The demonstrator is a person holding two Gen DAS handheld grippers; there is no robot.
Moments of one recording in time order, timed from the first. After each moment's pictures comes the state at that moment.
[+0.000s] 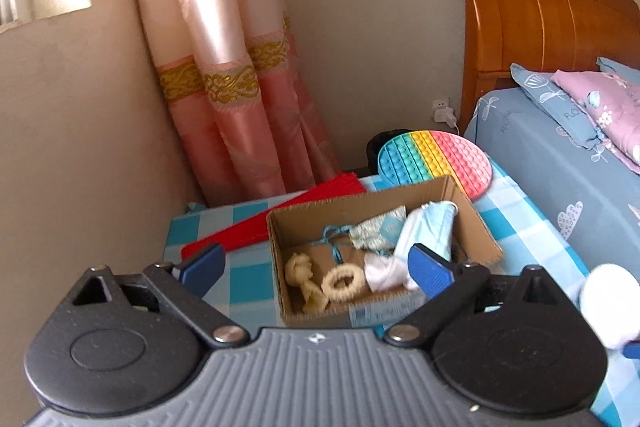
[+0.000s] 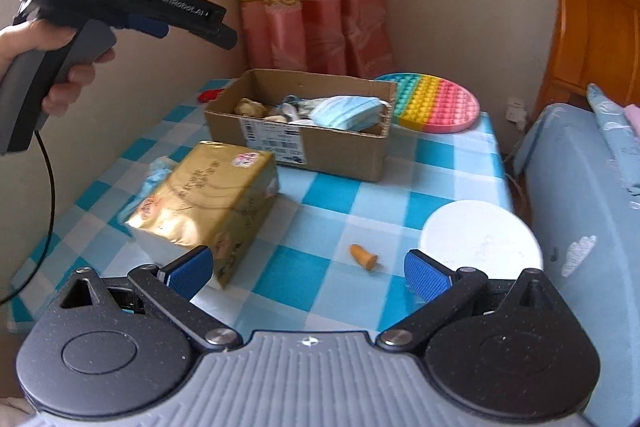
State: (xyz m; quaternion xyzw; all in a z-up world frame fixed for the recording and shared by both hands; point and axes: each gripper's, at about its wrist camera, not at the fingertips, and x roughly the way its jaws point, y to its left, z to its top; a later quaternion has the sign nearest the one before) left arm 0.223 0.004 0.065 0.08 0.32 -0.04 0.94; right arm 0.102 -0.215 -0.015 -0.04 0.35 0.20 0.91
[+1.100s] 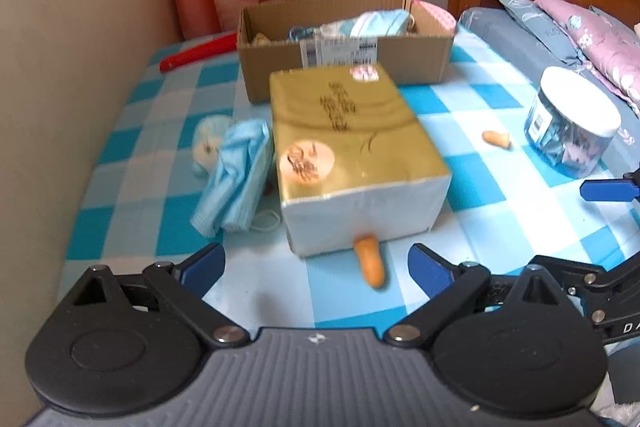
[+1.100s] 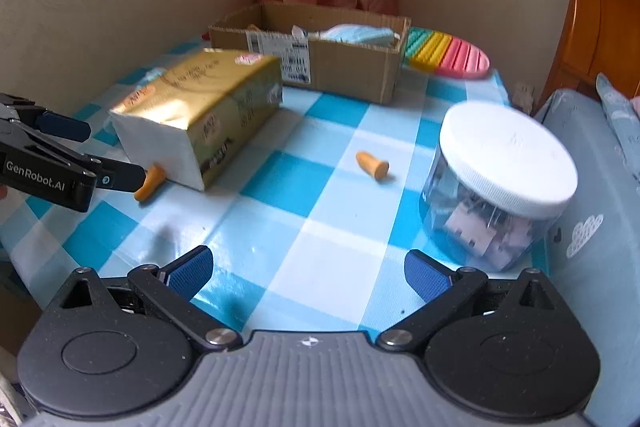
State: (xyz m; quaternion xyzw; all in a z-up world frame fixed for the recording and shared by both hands) left arm 0.092 0.001 -0.062 0.05 0.42 -0.05 0.91; right arm 0.077 -0.221 -0.088 -0.09 0.37 0.19 0.90
